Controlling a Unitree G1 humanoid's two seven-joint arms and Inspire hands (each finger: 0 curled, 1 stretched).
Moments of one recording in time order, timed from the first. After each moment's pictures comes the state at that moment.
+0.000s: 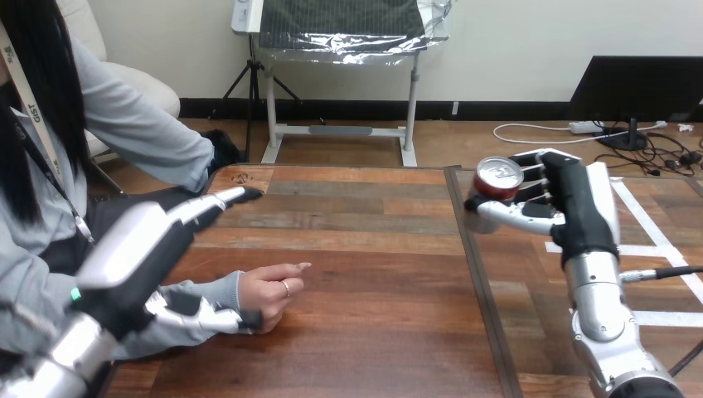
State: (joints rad) left arm -0.12 0.55 0.12 0.47 0.51 -0.81 -0.09; right arm -0.57 -0.27 -0.03 1.08 -0.21 -0.51 -0.24
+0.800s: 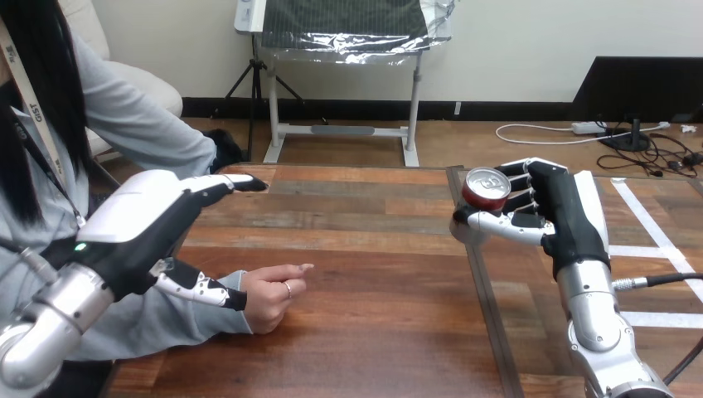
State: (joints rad) left arm -0.25 0.65 0.00 0.49 0.53 -0.71 -0.14; right arm -0.53 -0.26 -0.03 1.06 -0.20 -0.52 -0.21
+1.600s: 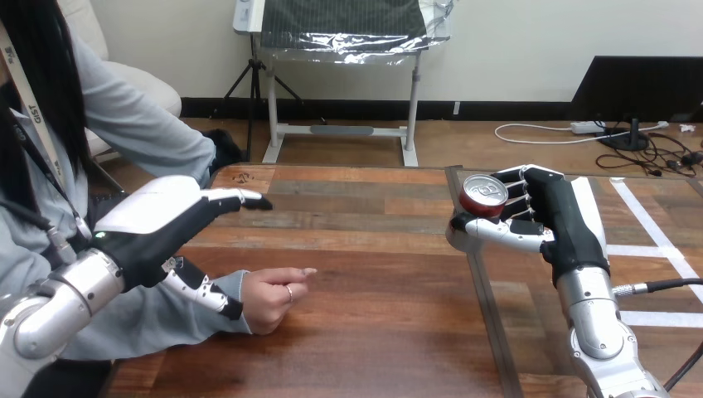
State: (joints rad) left arm -0.40 0.69 -0.13 0.69 0.57 -0.71 -0.18; right arm -0.49 -0.26 -0.03 1.01 -0.19 -0.52 -0.18
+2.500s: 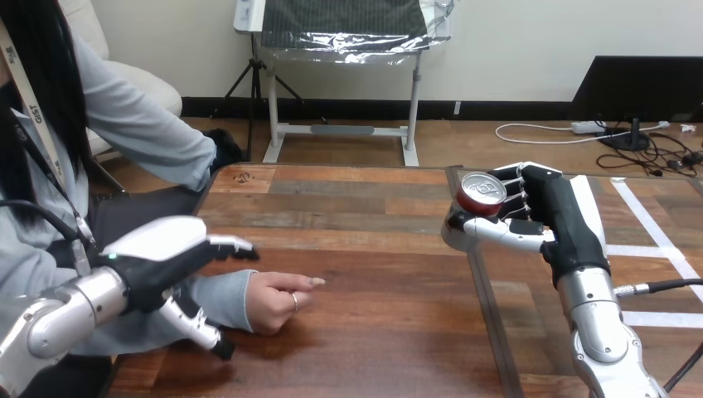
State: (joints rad) left arm -0.52 0.71 -0.29 0.95 0.68 -0.72 -0.18; right arm -0.45 -0.26 -0.03 0.92 -0.16 -0.52 -0.13
